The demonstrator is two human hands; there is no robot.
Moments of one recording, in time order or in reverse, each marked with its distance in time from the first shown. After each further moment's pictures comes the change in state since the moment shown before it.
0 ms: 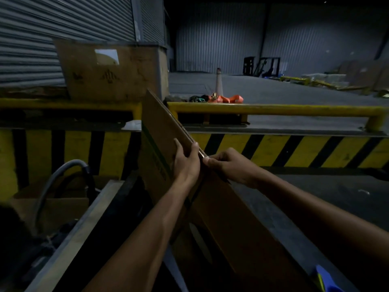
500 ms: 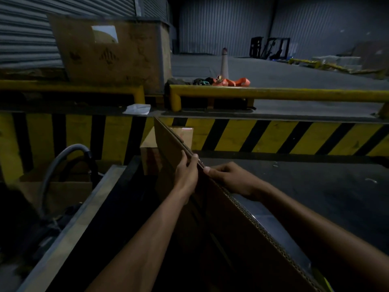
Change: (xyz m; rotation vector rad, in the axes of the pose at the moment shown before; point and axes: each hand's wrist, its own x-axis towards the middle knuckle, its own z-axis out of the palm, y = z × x) left_hand 0.001 -0.060 0.002 -0.060 -0.096 -0.193; right_hand 0.002 0.052 0.037 0.152 -0.133 0.115
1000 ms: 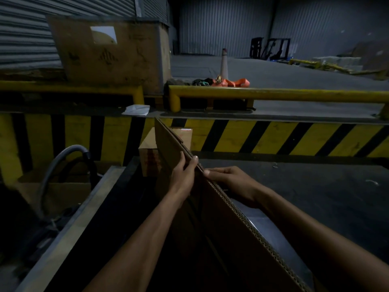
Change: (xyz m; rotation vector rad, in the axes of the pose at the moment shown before) left_hand 0.006 -0.009 -0.004 0.023 -0.040 0.036; right_hand -0.003 0.009 -0.002 0.283 0.001 0.020
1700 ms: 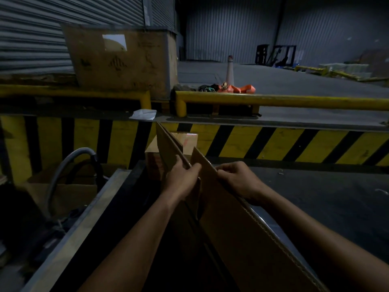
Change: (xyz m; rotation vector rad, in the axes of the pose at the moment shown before) left_hand -0.004 0.017 -0.028 0.232 0.034 0.001; right_hand -0.001 -0.020 0.005 -0.241 0.166 -0.109
